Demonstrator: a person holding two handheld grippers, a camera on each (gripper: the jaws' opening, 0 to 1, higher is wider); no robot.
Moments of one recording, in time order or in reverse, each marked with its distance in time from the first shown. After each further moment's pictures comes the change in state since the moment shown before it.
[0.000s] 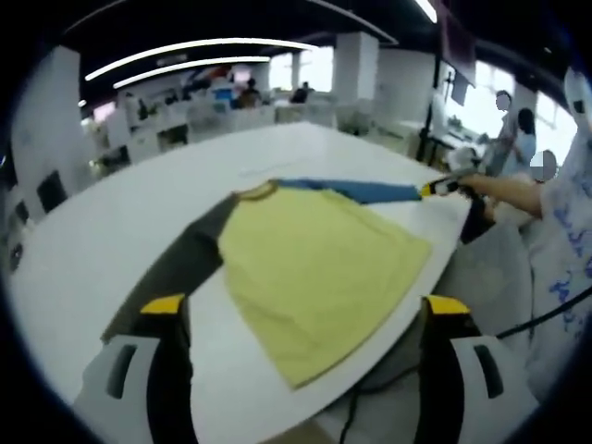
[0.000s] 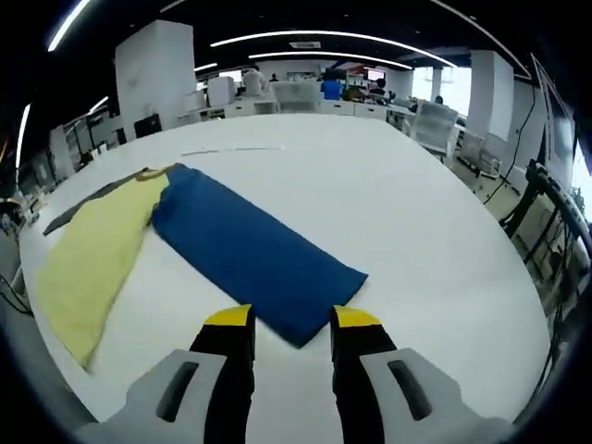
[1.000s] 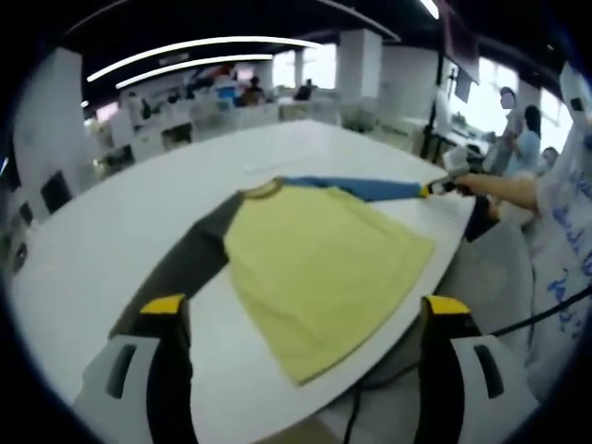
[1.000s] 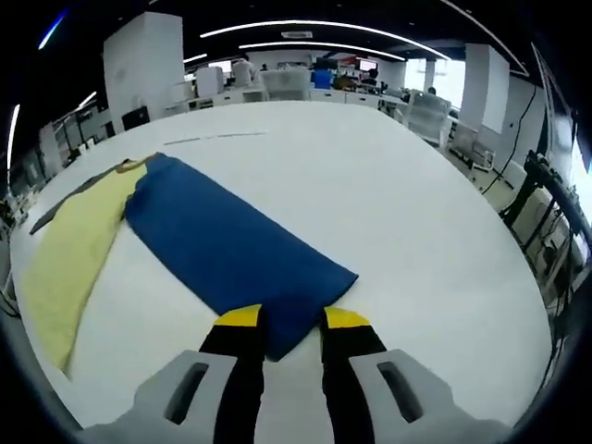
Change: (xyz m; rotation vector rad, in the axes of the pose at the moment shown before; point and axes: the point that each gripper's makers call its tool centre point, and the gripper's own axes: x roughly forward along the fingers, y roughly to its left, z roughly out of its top) left arm -0.005 0.003 0.000 0.004 0.022 0.026; right arm 0.029 -0.026 -0.012 -0.012 0.043 -0.041
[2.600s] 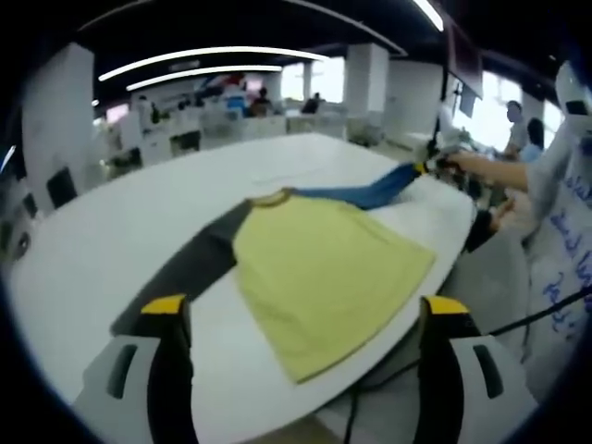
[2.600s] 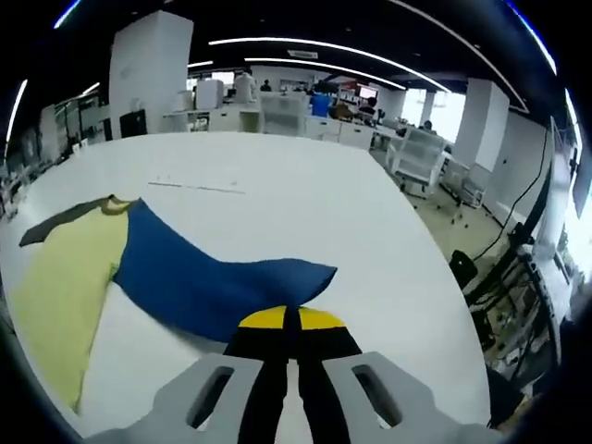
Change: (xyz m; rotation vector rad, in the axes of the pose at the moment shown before) left arm -0.017 0.004 -0.001 -0.028 -0.066 0.021; right arm -0.015 -0.035 0.128 -0.103 -0.100 -0.074
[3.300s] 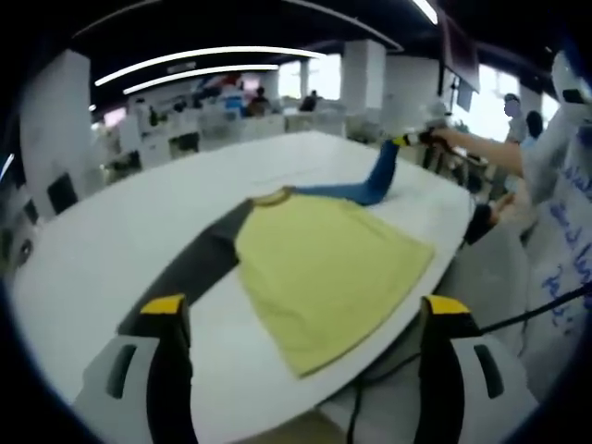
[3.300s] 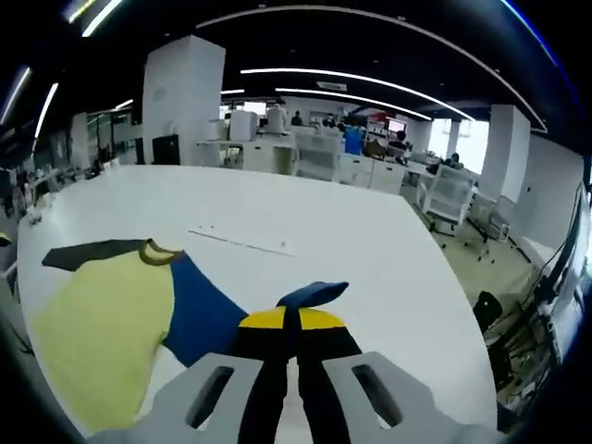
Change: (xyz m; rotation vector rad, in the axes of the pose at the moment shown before) left arm -0.007 0.000 0.002 0.015 -0.001 -0.006; right arm -0.003 0.079 0.101 -0.053 -0.166 0.145
